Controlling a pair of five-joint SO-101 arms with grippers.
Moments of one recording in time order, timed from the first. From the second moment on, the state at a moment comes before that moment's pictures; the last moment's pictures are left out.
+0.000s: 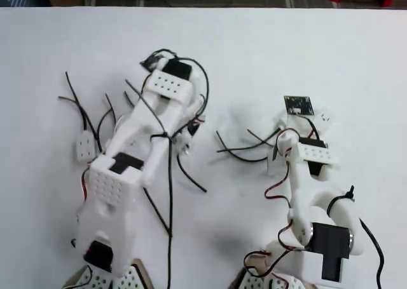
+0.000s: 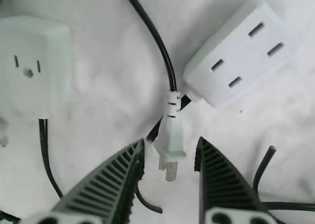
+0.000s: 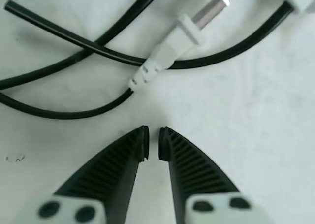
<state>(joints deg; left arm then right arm) 17.3 38.7 -29.2 96.0 55.9 6.4 -8.8 49.2 45.4 9.8</state>
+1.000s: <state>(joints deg) 17.1 42.9 -34.0 101.2 48.3 6.4 -8.8 49.2 45.4 9.8</state>
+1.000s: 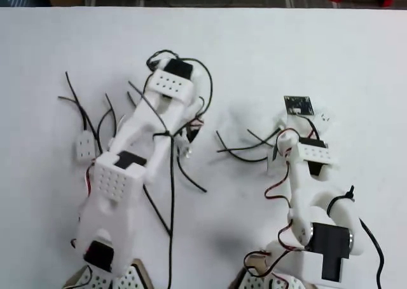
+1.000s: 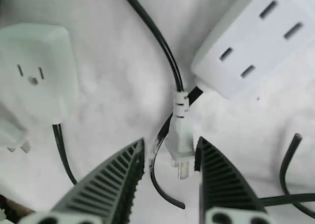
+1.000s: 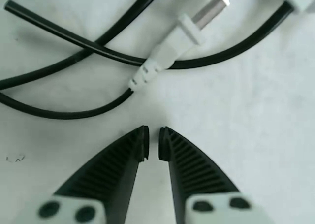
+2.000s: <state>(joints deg) 17.5 49.6 -38.2 101.1 41.7 6.4 -8.8 49.2 45.4 9.8</state>
